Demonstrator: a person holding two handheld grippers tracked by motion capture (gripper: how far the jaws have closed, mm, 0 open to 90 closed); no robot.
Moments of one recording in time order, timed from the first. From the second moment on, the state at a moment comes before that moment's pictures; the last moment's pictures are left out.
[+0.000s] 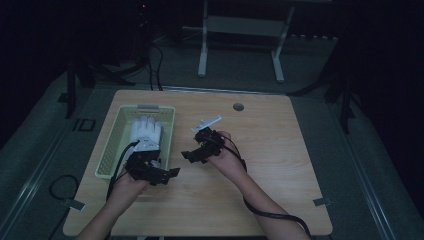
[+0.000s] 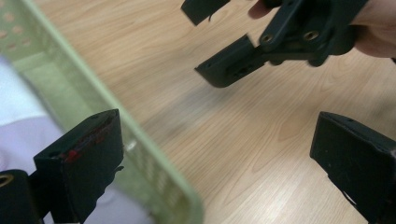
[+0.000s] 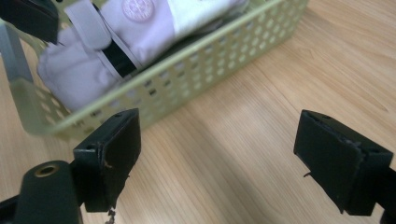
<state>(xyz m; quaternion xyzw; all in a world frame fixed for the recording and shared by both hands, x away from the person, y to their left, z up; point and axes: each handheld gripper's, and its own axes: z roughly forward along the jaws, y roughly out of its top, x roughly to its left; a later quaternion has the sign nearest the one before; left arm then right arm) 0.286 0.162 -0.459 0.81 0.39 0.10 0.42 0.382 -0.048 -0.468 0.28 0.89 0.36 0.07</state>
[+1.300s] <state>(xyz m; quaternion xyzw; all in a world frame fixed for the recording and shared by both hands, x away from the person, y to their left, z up) 0.262 0.055 -0.515 0.86 0.30 0.04 0.42 0.357 -0.152 -0.528 0.29 0.88 0.37 0.08</state>
